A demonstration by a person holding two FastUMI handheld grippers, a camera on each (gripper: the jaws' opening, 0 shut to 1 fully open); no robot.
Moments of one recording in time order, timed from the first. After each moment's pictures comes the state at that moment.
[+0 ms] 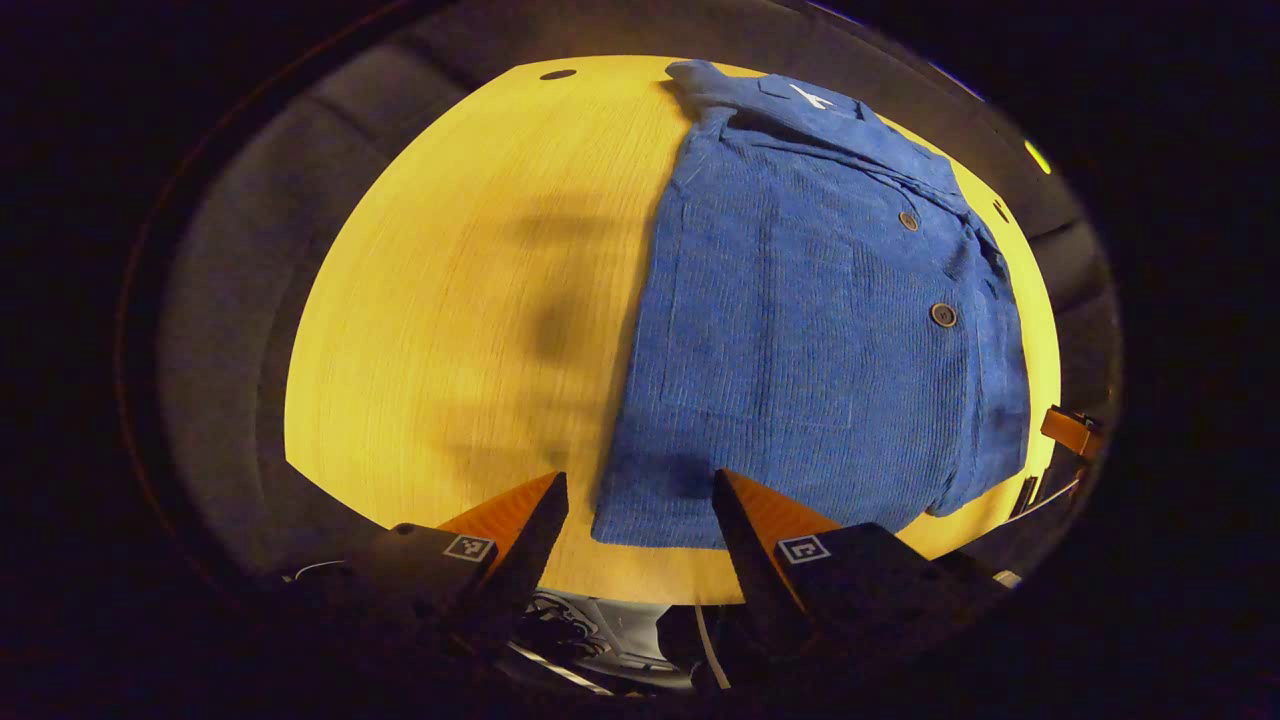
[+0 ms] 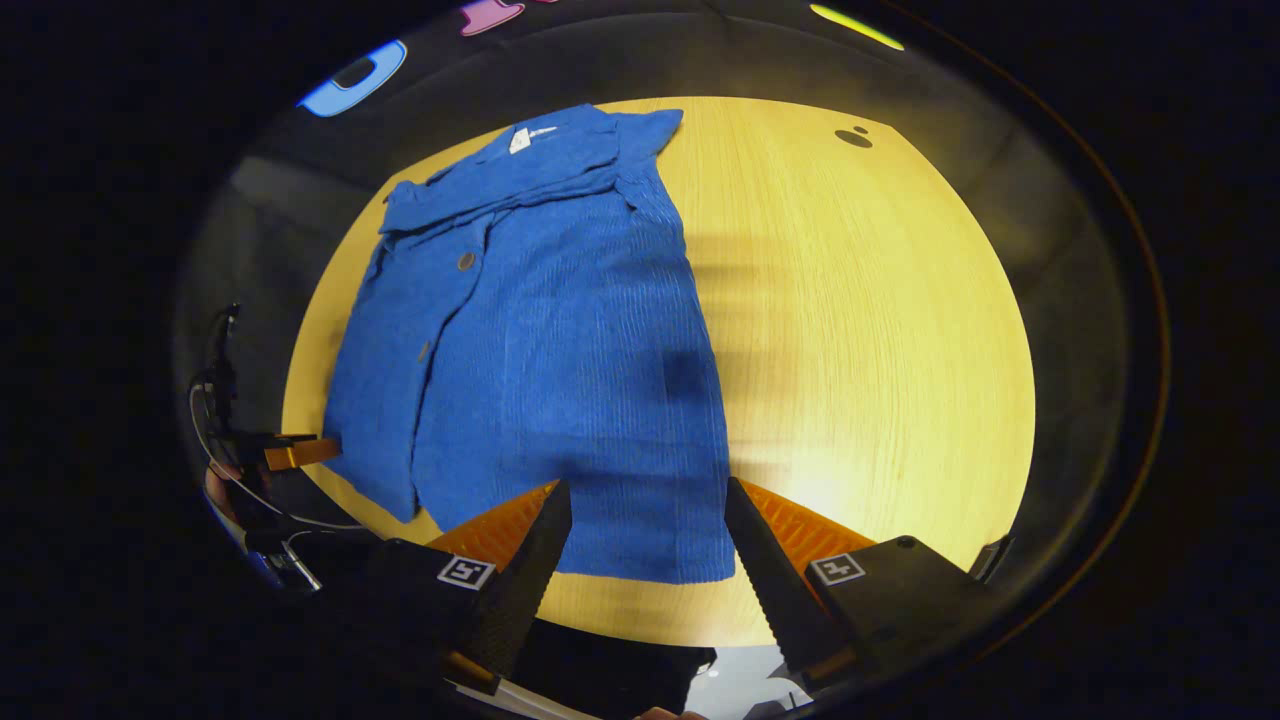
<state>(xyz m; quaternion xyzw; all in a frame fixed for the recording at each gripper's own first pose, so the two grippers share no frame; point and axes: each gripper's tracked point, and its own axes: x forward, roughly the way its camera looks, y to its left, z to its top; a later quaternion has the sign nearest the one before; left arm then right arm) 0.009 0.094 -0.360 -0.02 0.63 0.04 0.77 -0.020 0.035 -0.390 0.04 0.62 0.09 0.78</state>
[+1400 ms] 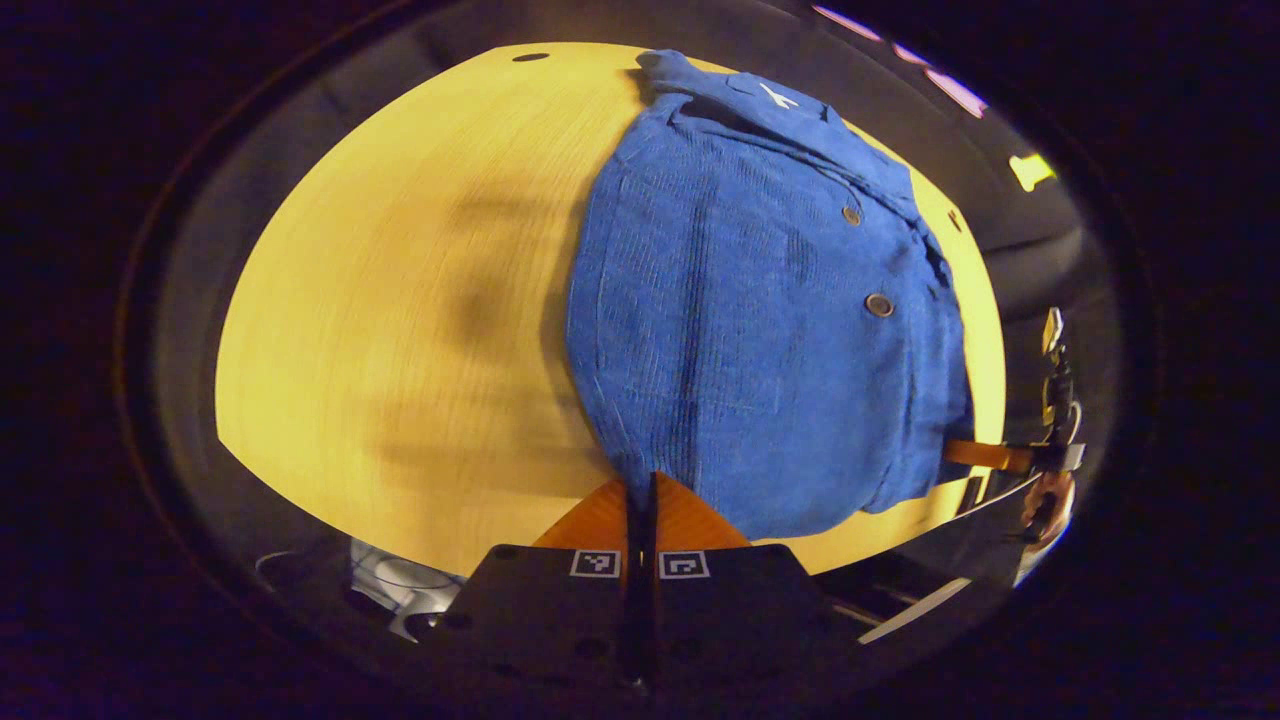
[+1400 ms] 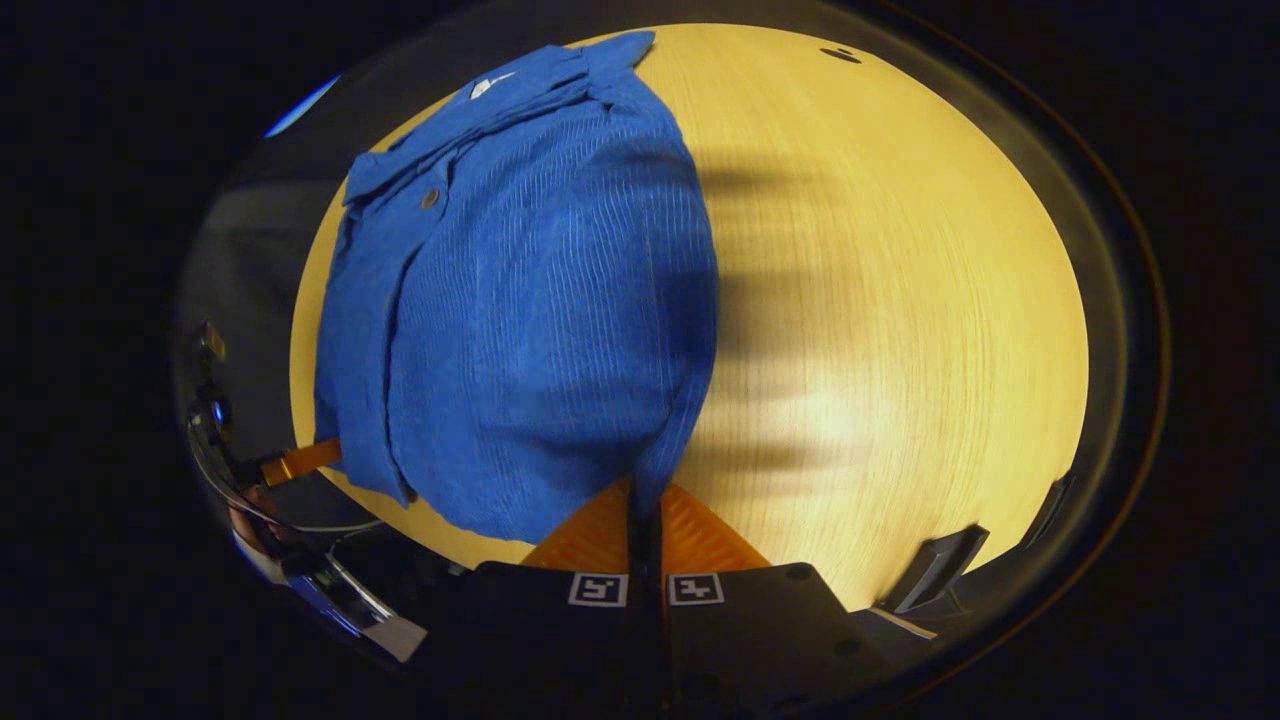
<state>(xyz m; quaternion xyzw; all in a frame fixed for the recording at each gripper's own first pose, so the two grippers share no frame) 0.008 0.043 -0.349 -0.14 0.61 -0.04 0.78 -0.051 0.070 -0.409 0.14 0.69 0.08 0.71</state>
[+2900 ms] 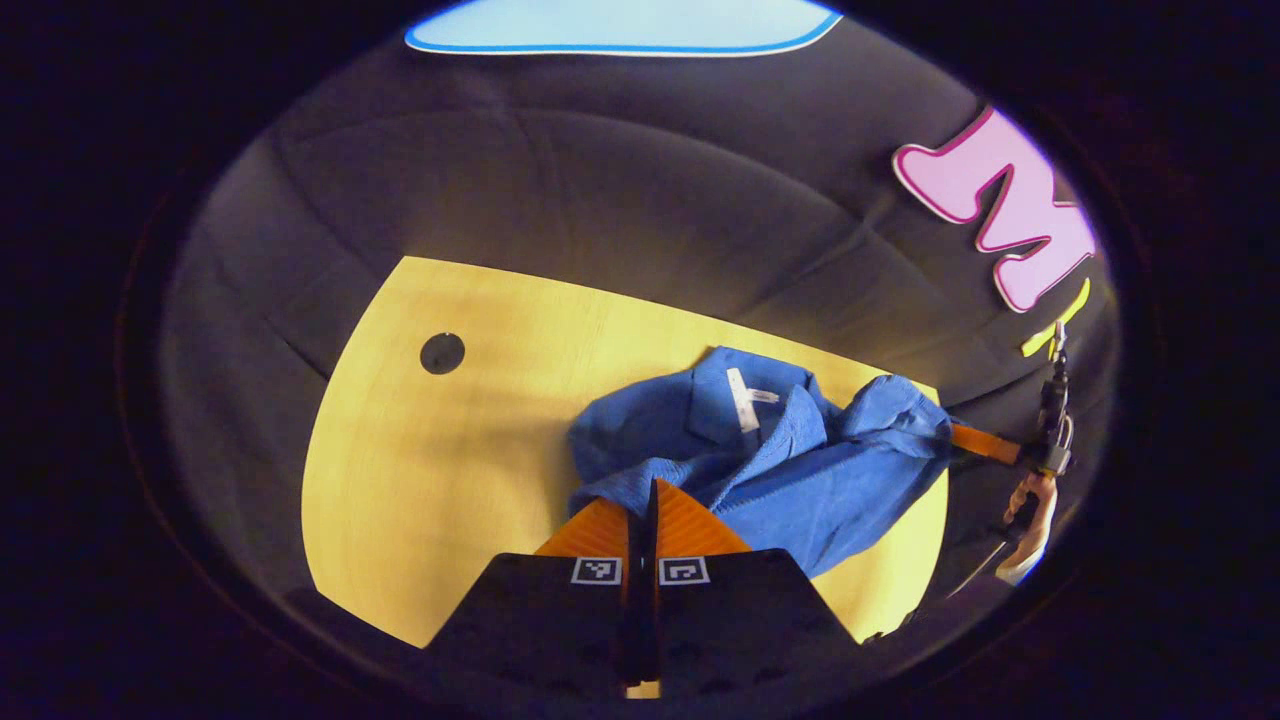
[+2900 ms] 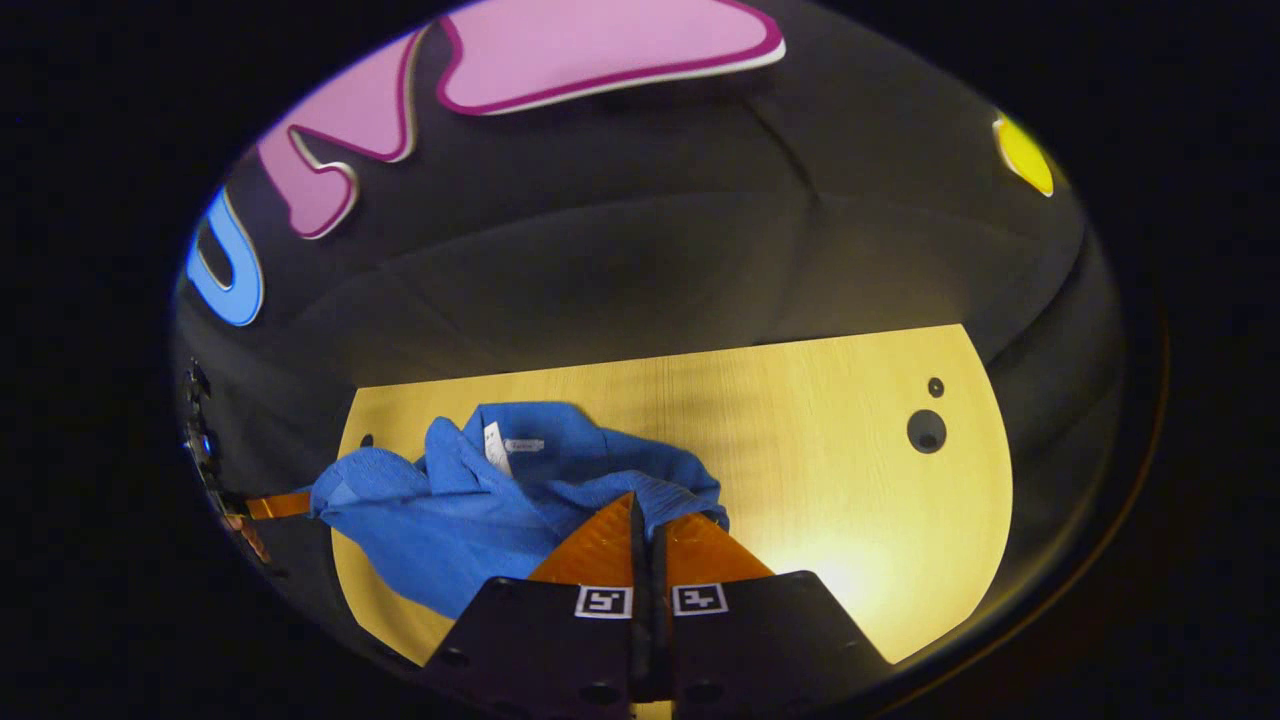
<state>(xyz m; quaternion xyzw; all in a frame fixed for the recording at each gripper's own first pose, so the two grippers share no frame) 0.431 0.087 -0.197 -0.07 0.51 -0.03 0.86 0.430 0.090 -0.307 0.12 0.50 0.06 0.86</state>
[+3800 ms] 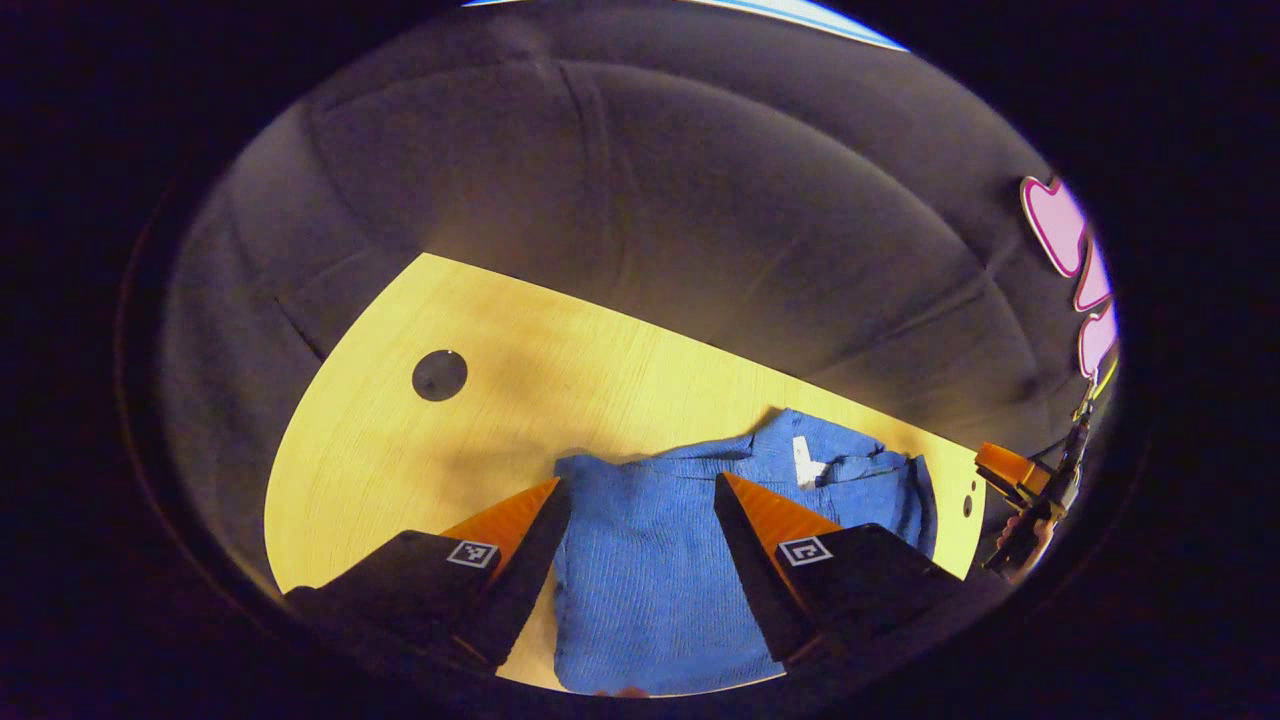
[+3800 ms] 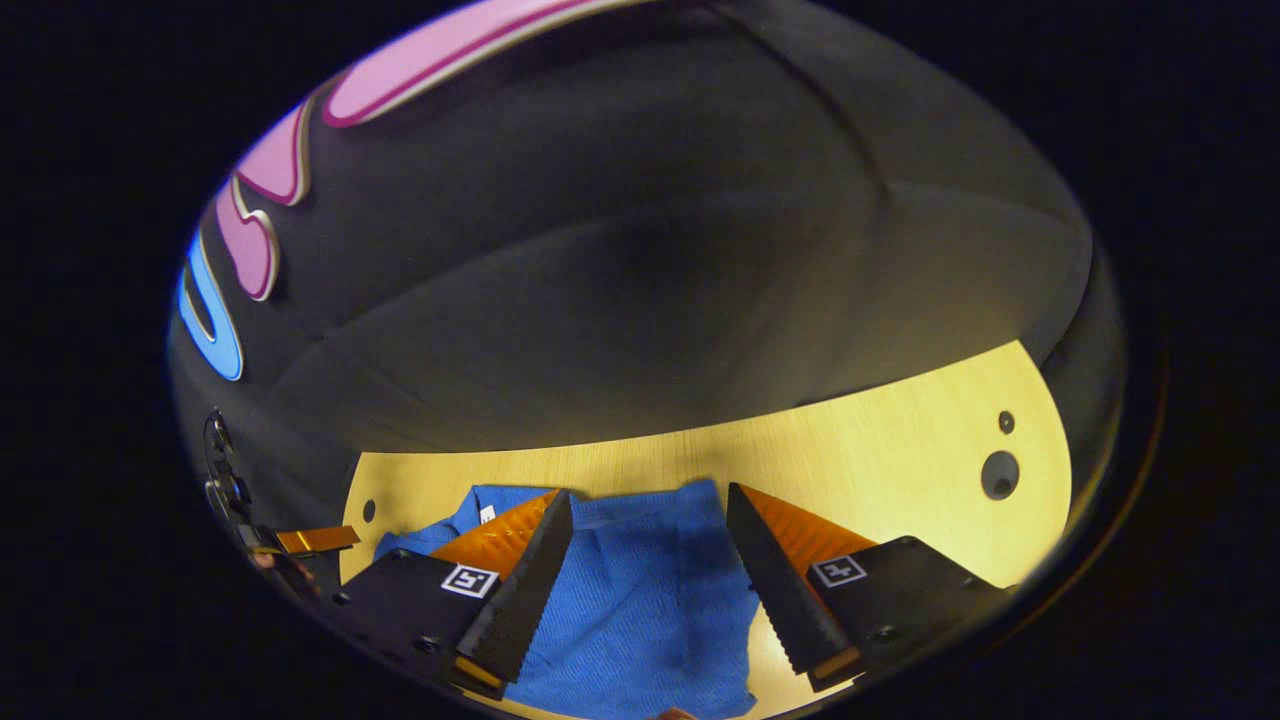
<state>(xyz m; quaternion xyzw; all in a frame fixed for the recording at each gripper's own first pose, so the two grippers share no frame) 0.490 0.096 -0.218 -0.14 0.43 0.03 0.89 0.491 0.094 -0.318 0.16 0.40 0.08 0.90</state>
